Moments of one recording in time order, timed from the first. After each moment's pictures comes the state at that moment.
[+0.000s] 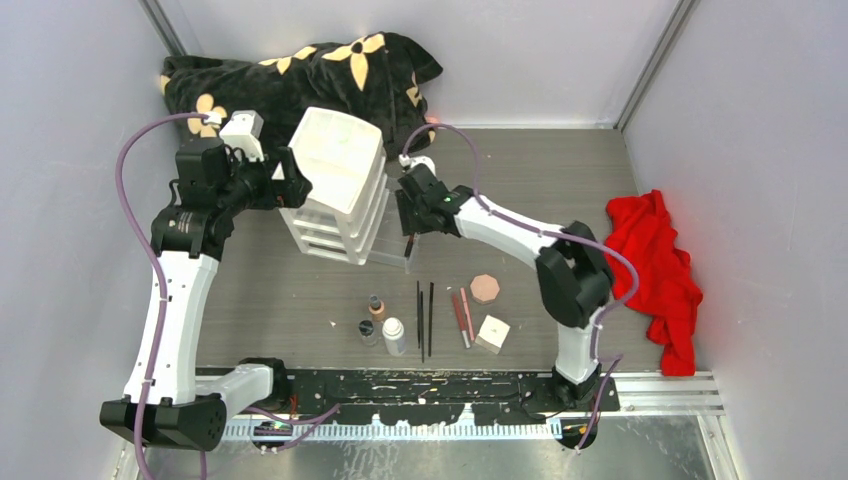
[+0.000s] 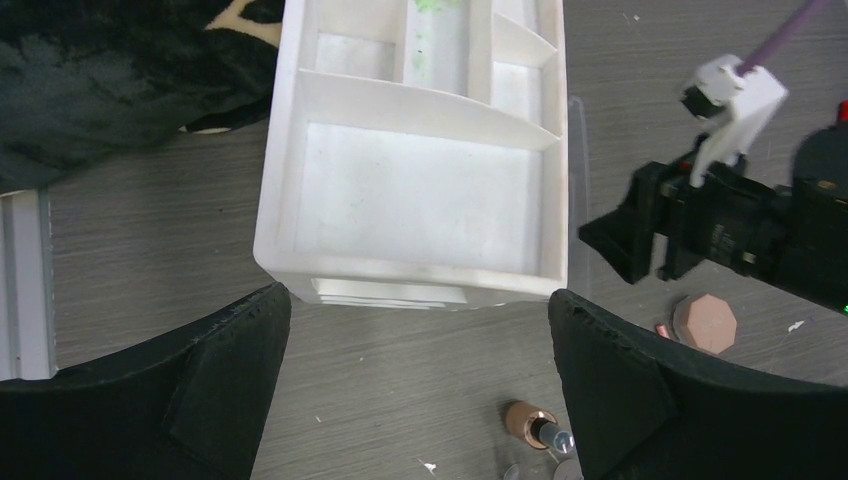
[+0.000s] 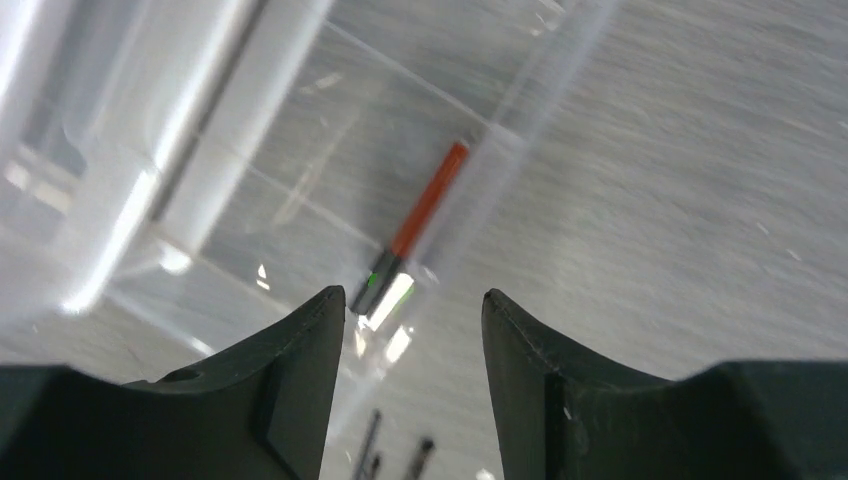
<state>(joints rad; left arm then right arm) -0.06 1.10 1.38 -0.75 0.21 -0.11 0.76 1.96 1.55 -0.44 0.22 0.39</state>
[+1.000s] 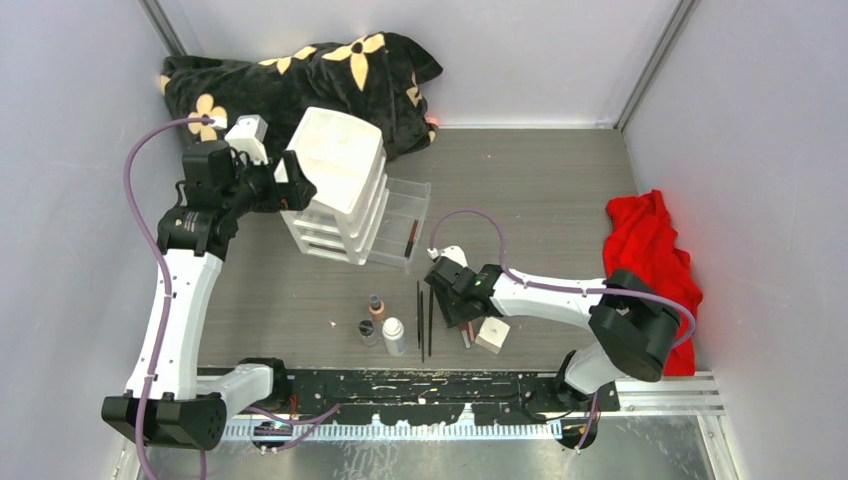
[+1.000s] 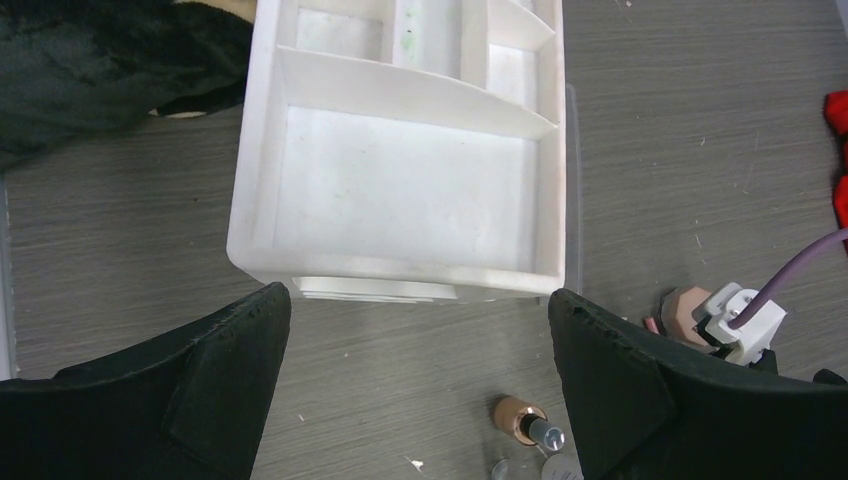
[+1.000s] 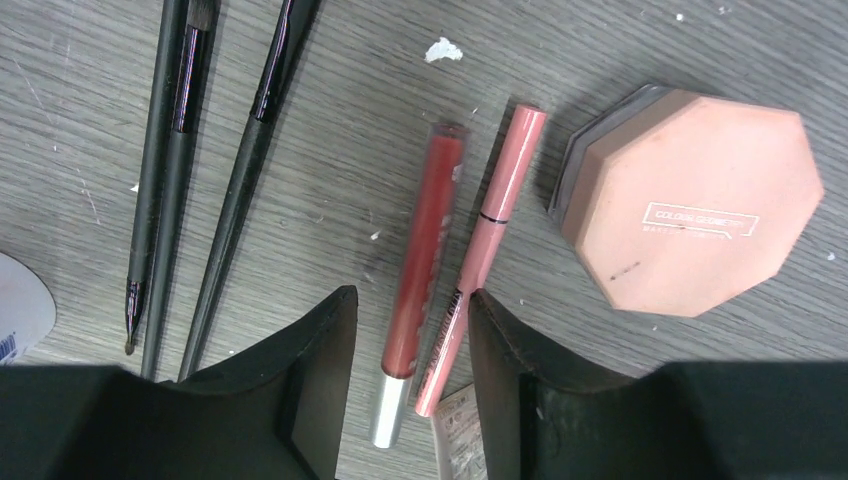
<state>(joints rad) -0.06 1.10 1.34 -0.73 0.24 -0.13 0.98 1.48 0.82 -0.53 0.26 0.54</state>
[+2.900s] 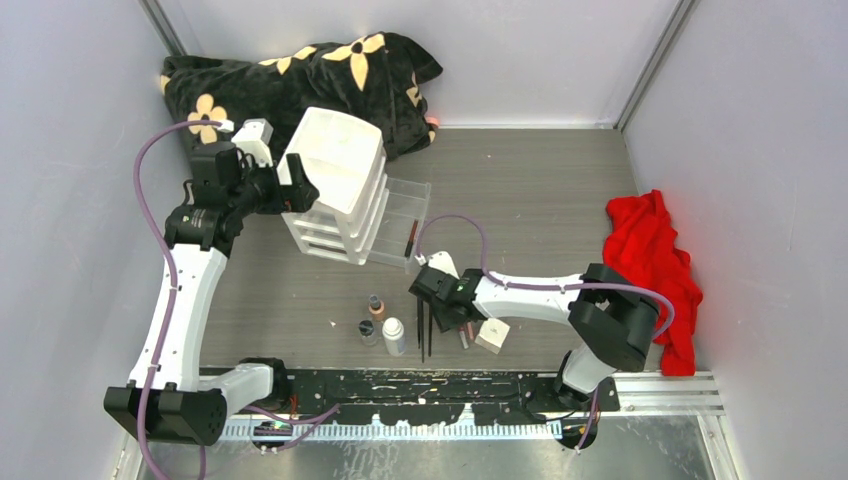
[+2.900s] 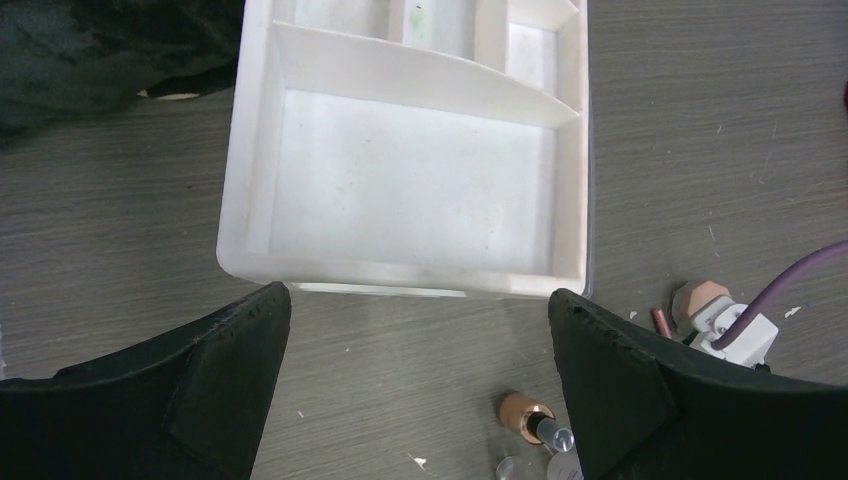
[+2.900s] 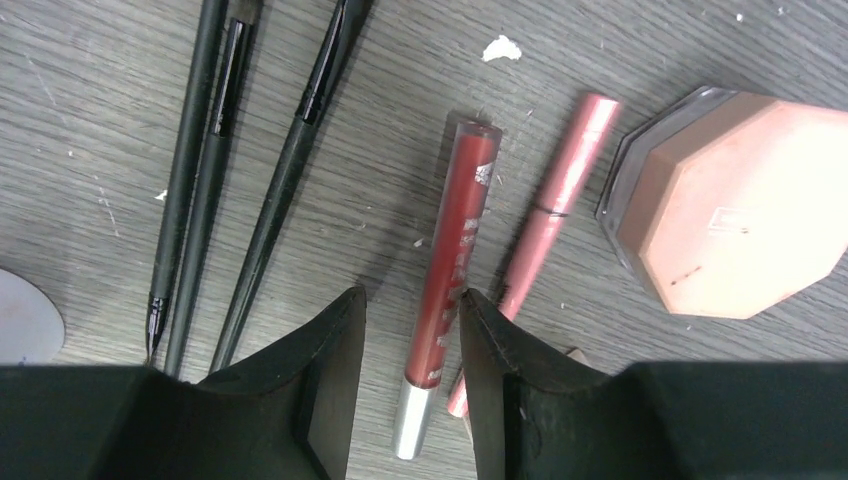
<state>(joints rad) -0.06 1.12 1.30 -0.70 0.24 -0.13 1.06 1.58 0.89 -0.56 0.33 0.59</state>
